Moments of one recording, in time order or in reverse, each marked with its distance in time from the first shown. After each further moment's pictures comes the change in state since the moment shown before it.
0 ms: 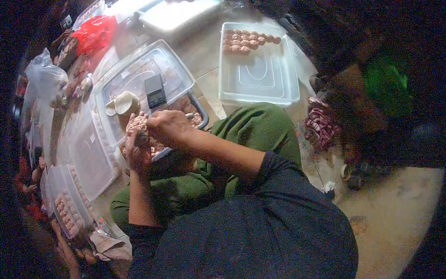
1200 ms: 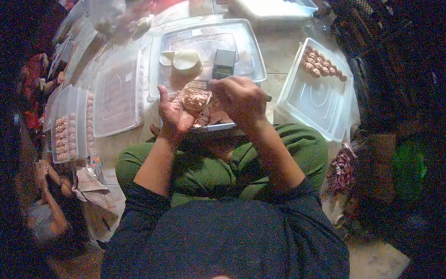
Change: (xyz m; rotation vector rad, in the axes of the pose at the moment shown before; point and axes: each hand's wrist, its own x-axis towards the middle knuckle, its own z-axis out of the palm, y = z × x) left_hand -0.002 0.021 0.000 -0.423 -0.006 -0.242; right_hand 0.019 0.008 -0.009 0.017 0.151 -0.162
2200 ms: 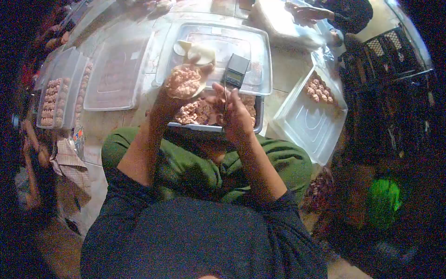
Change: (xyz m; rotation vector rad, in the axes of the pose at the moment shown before) left_hand 0.009 0.033 -0.009 1.274 -0.198 0.674; right_hand -0.013 -0.020 0.028 1.580 -0.235 0.965
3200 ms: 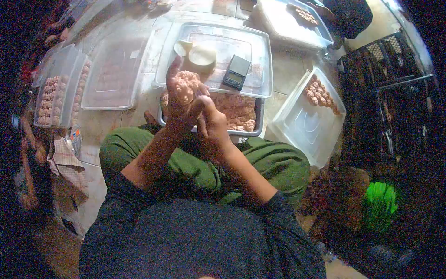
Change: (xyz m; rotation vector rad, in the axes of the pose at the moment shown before) left_hand -0.019 0.006 0.035 -0.007 0.394 -0.019; right_hand 0.002 0.042 0.017 -1.098 -0.021 -0.754
